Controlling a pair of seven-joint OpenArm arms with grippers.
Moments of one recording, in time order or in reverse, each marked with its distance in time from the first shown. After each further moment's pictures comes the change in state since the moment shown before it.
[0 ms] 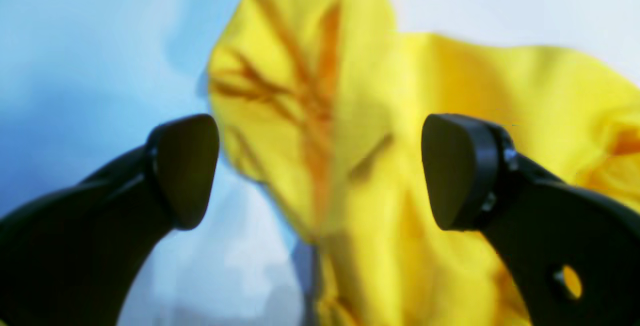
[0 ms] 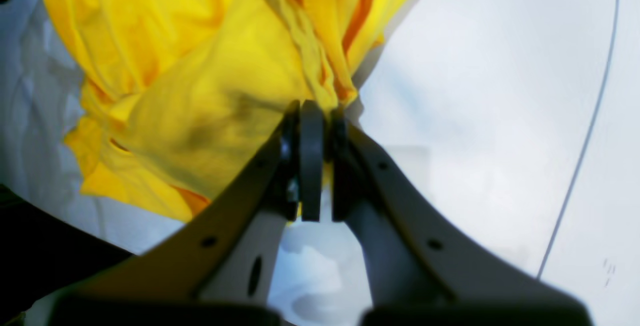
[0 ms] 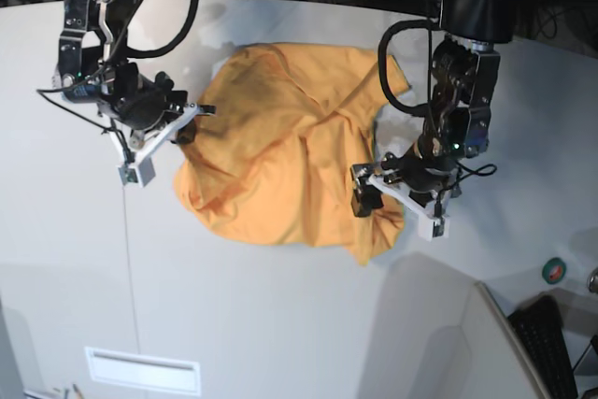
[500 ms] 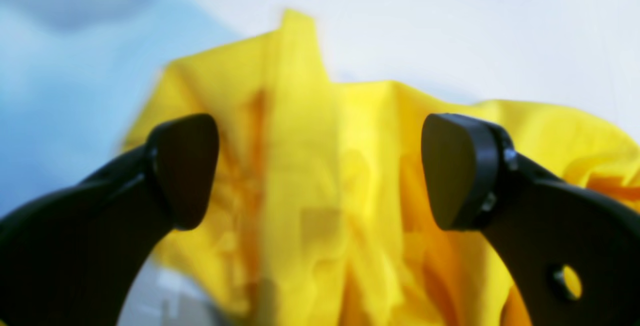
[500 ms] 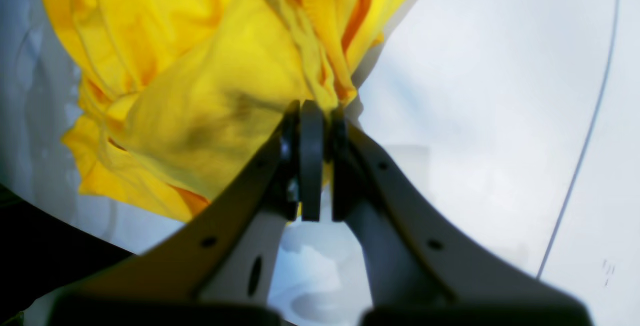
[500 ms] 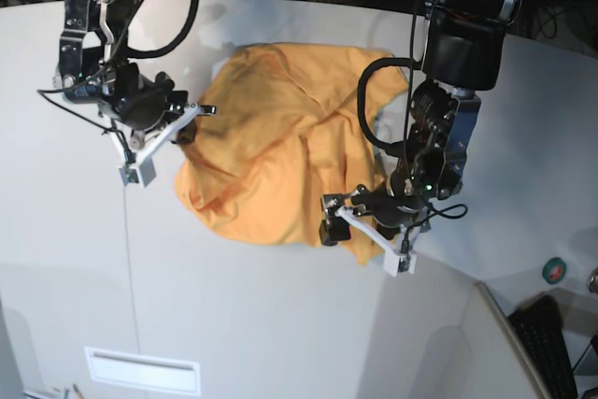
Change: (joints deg) left arm -9.4 3.1 5.4 -9.4 -0.3 -0.2 -0.4; right arm 0.1 0.0 -0.1 0.0 -0.2 0.0 0.0
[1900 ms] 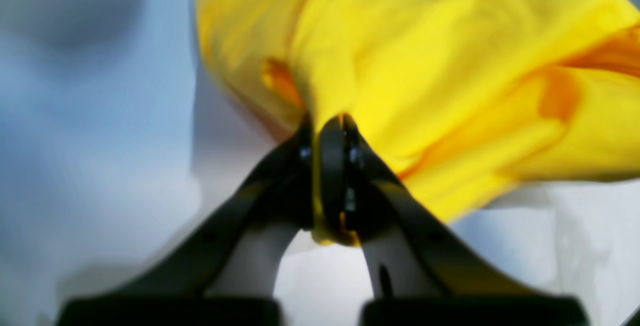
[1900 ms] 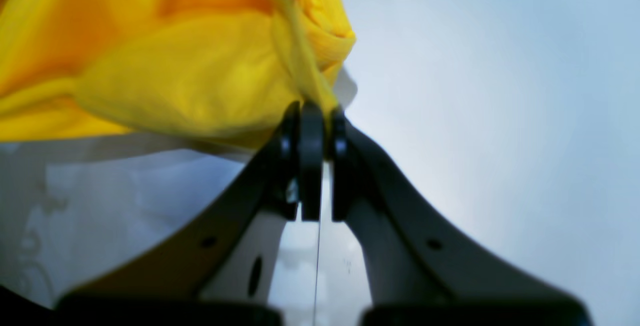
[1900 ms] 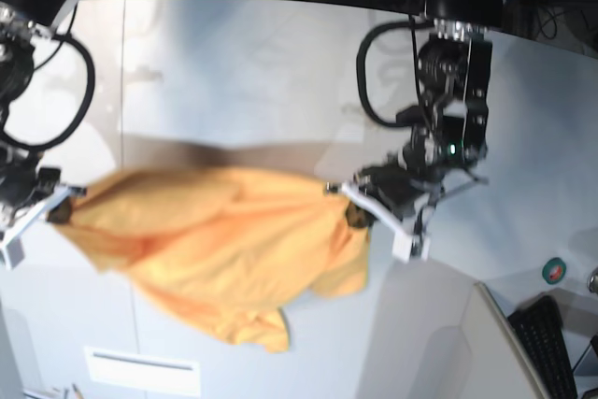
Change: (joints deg) left arm 14.6 1.0 -6.0 30.8 1.5 0.4 15.4; right arm 13.1 10.3 18.6 12.3 6.3 4.5 -20.5
